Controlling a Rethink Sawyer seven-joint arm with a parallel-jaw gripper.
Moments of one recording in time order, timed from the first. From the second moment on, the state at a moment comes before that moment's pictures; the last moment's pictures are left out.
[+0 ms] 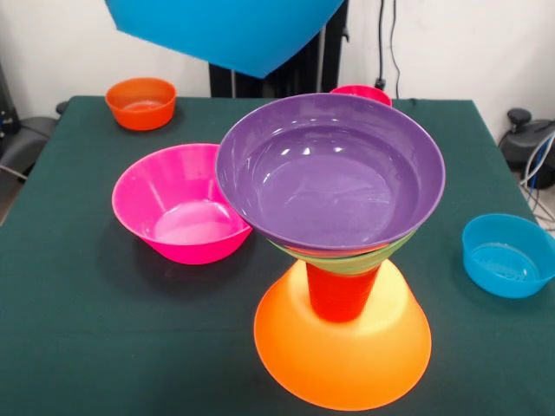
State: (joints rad) arm -0.75 -0.82 0.65 1.23 -0.11 0.92 1.11
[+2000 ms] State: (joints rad) arm -0.67 -0.64 0.57 1.12 0.00 0.95 1.16
